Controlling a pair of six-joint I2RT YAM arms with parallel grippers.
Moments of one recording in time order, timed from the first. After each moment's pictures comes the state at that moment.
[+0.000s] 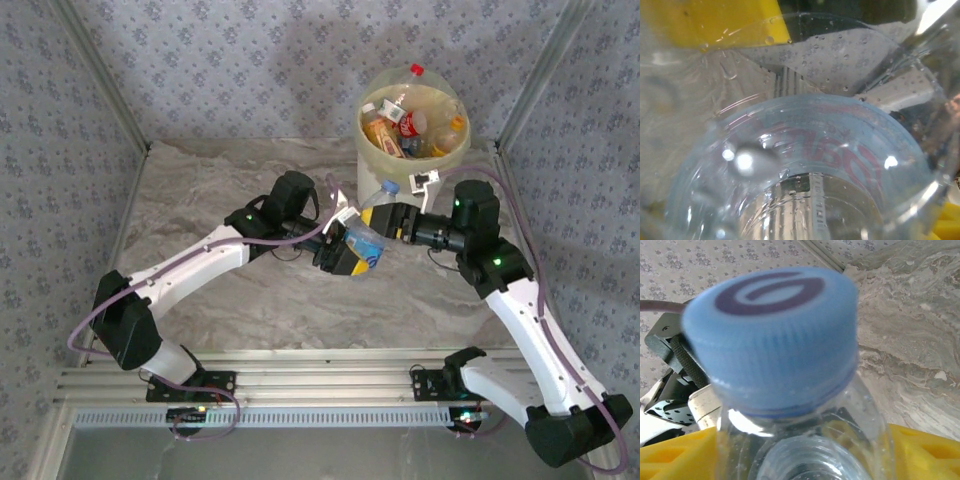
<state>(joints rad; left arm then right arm) -0.81 1.52 1.30 -0.35 0.99 -0.17 0.36 0.95 1.05 -0.41 -0.71 0.71</state>
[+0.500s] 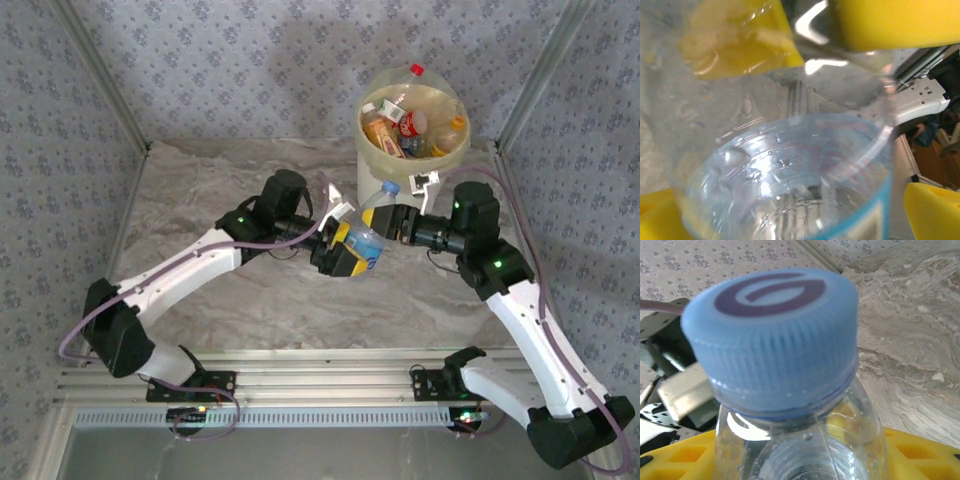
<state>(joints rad) -0.81 1.44 1.27 -0.30 0.90 -0.19 0.38 0.93 1.05 -0.42 -0.67 0.70</state>
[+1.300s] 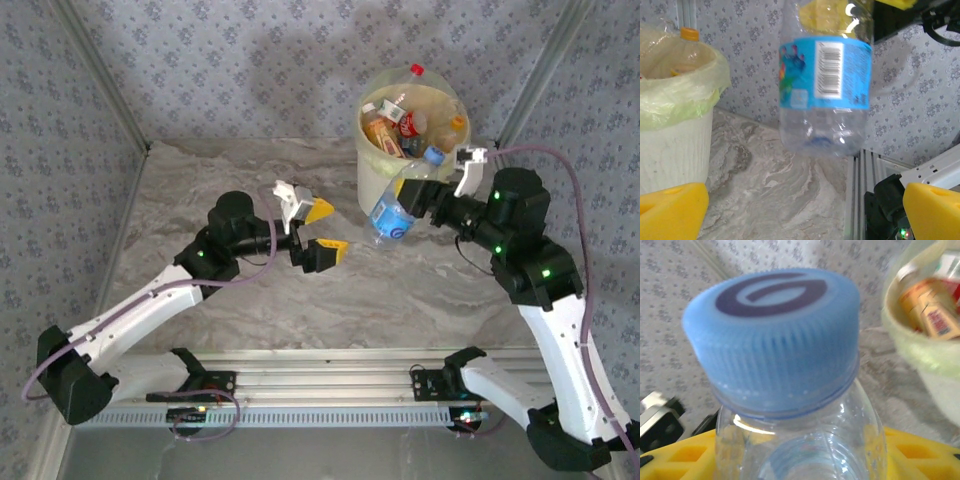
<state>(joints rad) -0.79 1.14 1.00 0.08 0.58 -0.20 0.36 0.95 1.44 -0.71 -0.28 0.50</state>
